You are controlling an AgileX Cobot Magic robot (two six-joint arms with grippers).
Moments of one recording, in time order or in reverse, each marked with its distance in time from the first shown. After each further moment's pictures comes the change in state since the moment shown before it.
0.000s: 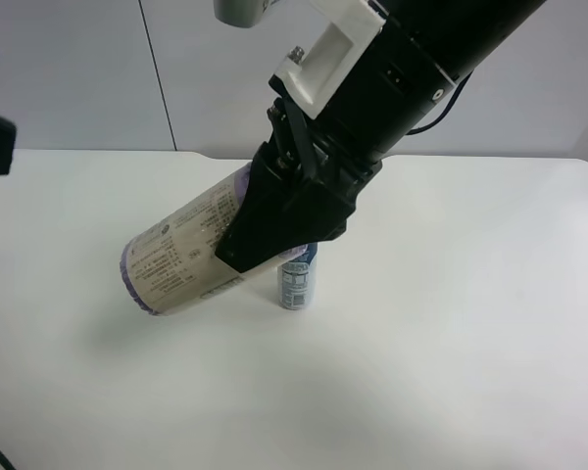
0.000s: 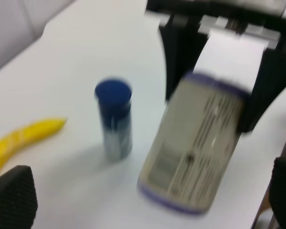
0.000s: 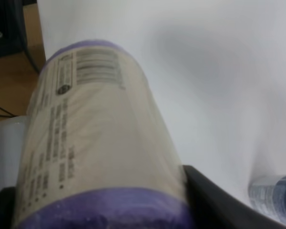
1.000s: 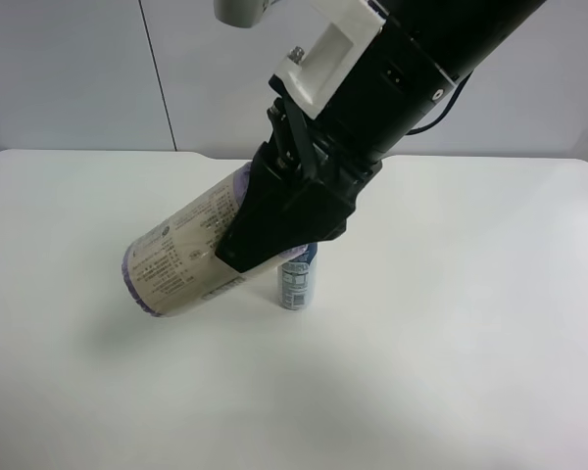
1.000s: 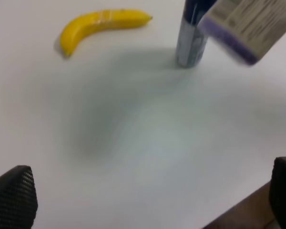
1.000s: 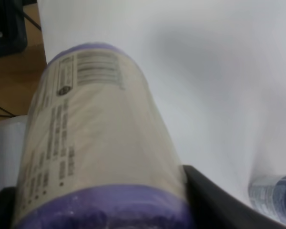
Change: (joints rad) left arm 0.000 -0.586 0.195 0.453 0.211 -0.592; right arm 0.000 0.000 0.000 0.000 0.000 0.001
